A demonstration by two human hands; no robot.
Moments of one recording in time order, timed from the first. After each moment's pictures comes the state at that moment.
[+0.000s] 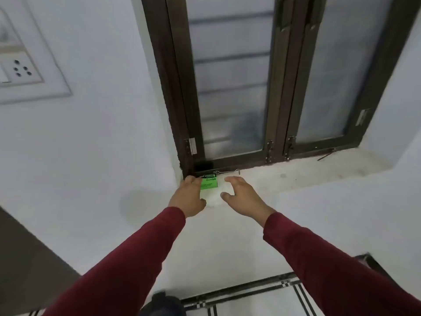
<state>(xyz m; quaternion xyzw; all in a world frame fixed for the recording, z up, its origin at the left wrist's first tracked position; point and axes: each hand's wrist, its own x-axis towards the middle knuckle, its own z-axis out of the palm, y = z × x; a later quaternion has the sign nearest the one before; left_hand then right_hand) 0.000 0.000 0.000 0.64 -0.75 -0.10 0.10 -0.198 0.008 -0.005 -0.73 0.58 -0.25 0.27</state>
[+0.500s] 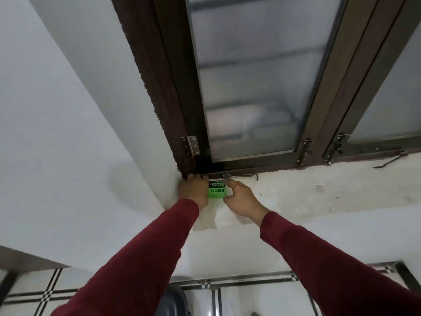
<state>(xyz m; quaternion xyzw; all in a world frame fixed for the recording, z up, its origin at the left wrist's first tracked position) -0.015 -0.175 -0.060 0.70 -0.70 -0.06 -0.12 -0.175 -0.173 -0.078 -0.68 0.59 -0.14 0.41</state>
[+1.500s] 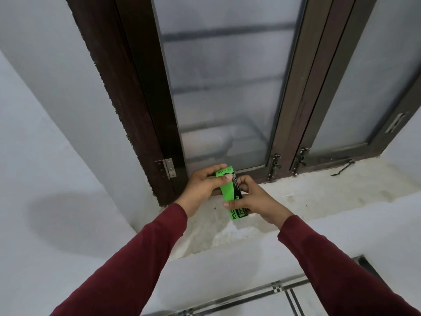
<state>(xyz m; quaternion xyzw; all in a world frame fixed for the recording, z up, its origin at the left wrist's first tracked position) -0.076 -0.199 0.005 0.46 -0.47 -0.62 0.42 -0.263 -0.191 -0.041 -0.54 0.55 -0.31 0.56</state>
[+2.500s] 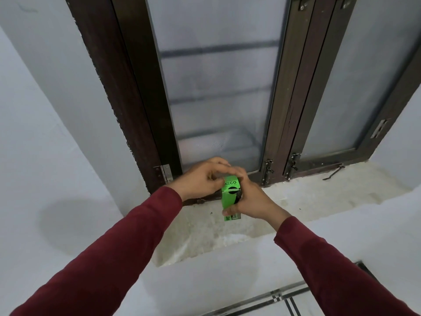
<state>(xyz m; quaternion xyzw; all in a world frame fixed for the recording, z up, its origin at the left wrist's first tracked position) -0.068 -0.203 0.063 0.38 -0.84 -0.31 0.22 -0.263 -0.181 -0.007 -0.71 0.55 -0.27 0.35</state>
